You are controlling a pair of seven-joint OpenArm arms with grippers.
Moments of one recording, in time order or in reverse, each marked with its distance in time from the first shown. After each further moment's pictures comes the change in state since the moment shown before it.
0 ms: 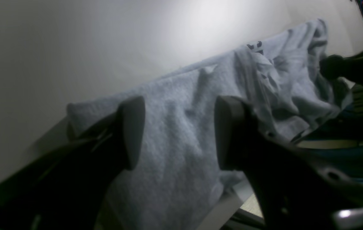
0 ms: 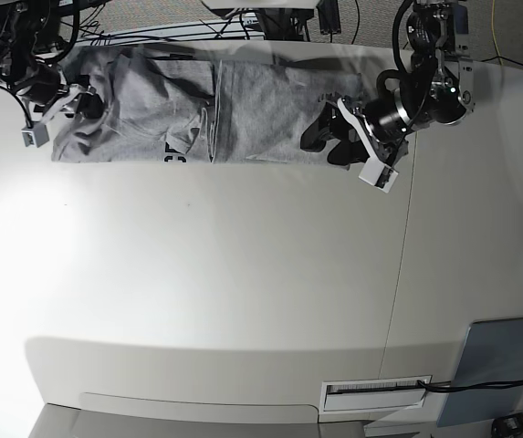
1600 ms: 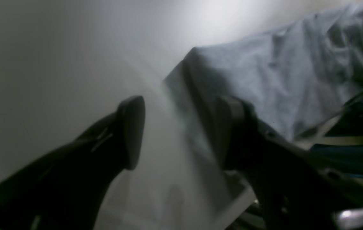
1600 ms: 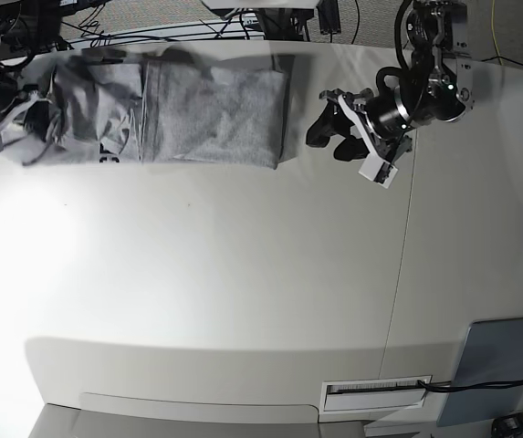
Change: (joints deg) left arm 1.4 0.0 0.0 0.0 5.3 0.0 -0.7; right arm -0.6 2.7 13.1 12.1 0.2 2.1 -4.6
